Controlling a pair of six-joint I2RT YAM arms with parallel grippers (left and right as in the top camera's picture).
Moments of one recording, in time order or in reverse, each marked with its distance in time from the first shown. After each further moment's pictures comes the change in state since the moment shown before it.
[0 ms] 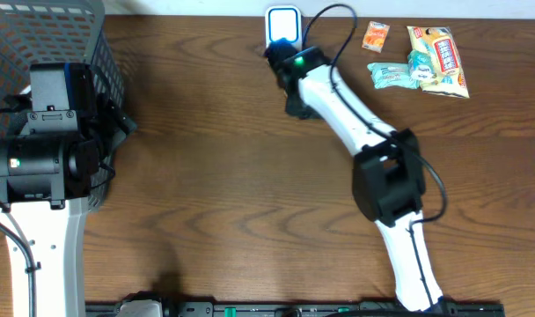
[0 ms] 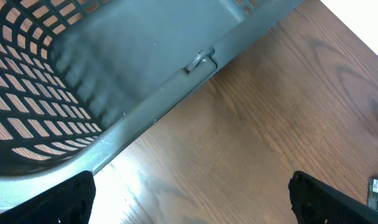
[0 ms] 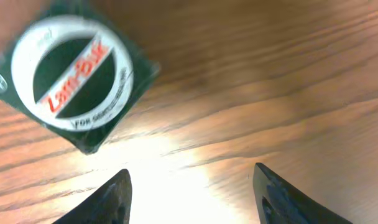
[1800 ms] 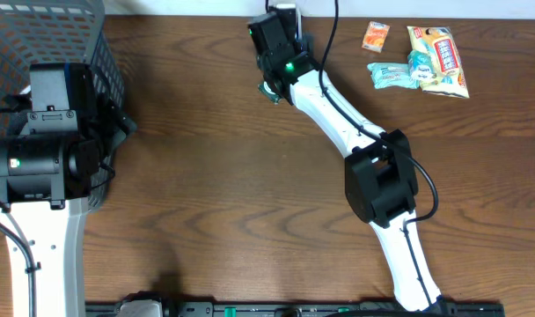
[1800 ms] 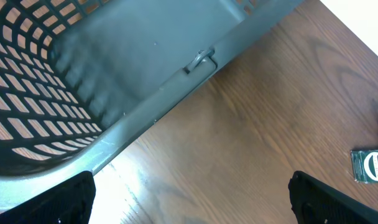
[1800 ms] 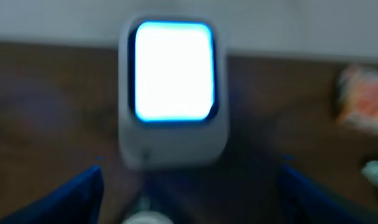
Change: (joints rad) left arm 0.000 0.000 0.000 0.000 0.000 0.000; right arm 0.055 0.048 -0.003 0.716 0.107 -0.389
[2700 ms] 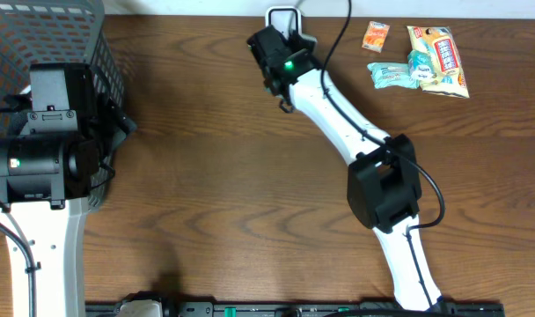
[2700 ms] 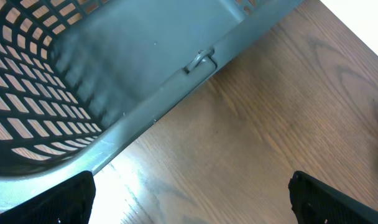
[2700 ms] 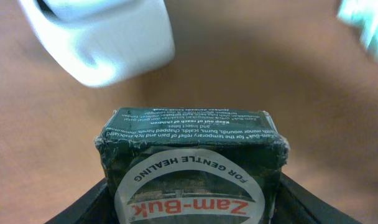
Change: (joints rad) left arm 0.000 0.000 0.000 0.000 0.000 0.000; right arm 0.021 -0.053 0.001 -0.378 0.000 0.435
